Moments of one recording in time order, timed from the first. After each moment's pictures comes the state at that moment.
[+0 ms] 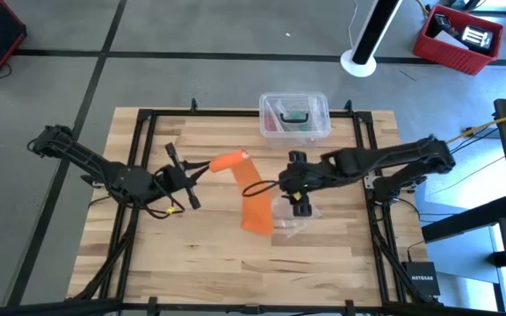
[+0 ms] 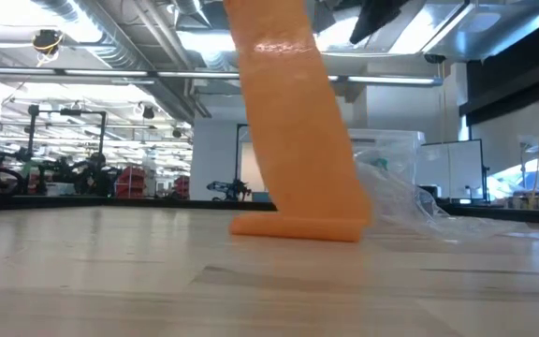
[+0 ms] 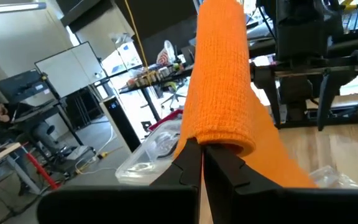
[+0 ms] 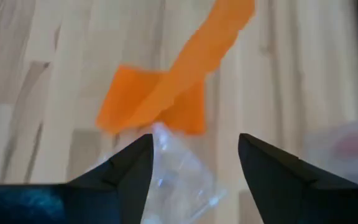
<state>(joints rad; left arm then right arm) -0.46 1.00 0.80 0.22 -1.00 0.35 0.18 1.45 1.39 -0.88 0.18 0.02</state>
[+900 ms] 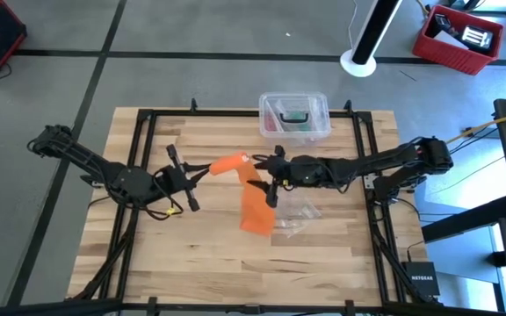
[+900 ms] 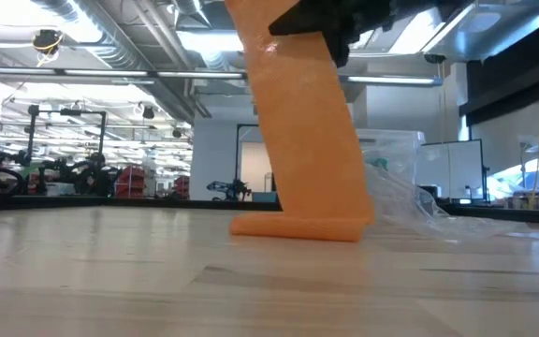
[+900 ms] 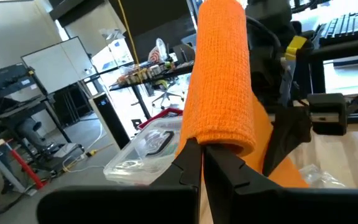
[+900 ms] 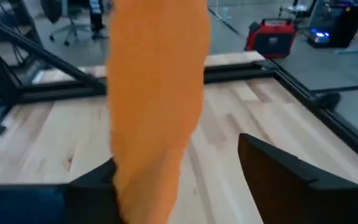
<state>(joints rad) -0.47 1.00 0.80 0.19 -0.97 0.29 0.09 1.49 0.94 0.27 0.22 0.10</state>
